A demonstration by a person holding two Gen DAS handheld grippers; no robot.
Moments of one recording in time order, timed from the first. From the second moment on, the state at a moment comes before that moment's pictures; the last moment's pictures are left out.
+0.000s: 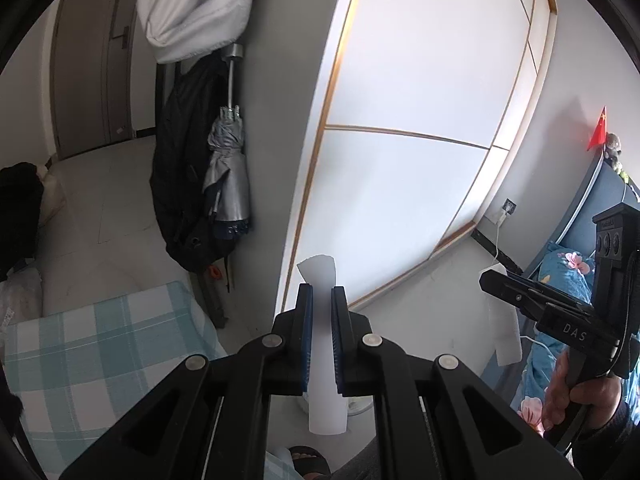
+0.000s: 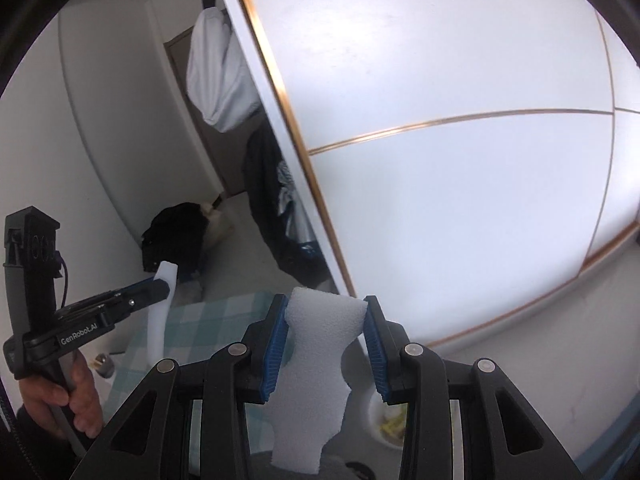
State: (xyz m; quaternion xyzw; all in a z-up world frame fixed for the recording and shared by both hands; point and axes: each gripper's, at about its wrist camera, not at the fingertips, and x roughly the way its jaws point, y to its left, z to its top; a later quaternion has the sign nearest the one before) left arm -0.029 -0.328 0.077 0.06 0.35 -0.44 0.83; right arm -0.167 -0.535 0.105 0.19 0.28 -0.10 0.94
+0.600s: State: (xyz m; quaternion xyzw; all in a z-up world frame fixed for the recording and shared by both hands) left arm 0.001 -0.421 -0.024 0.13 0.46 -0.46 0.75; right arm -0.150 -0.617 -0.039 0.30 0.36 -0.16 0.87
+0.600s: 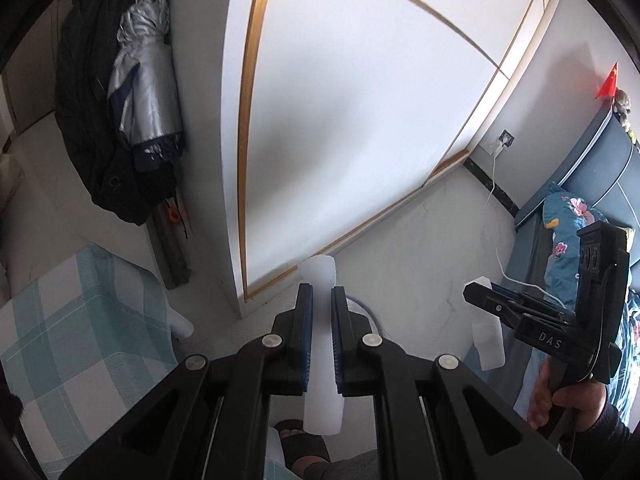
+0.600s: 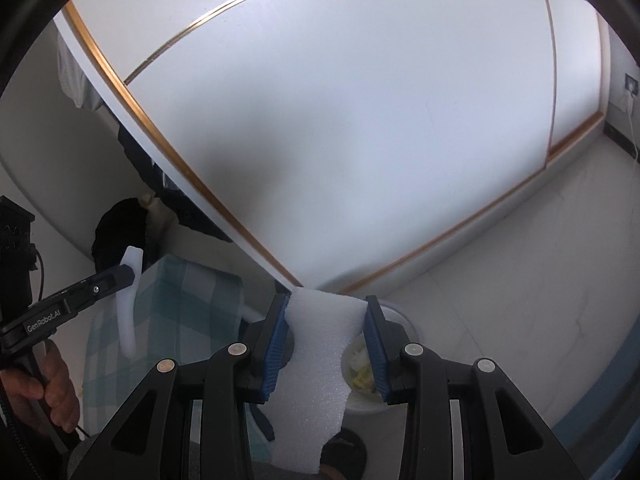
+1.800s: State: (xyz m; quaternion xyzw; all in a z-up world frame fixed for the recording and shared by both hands) left arm 0.006 -0.534 -0.192 0.20 0.66 -0.42 0.59; right arm -0.092 -0.645 -0.262 0.48 0.46 -0.17 0.73
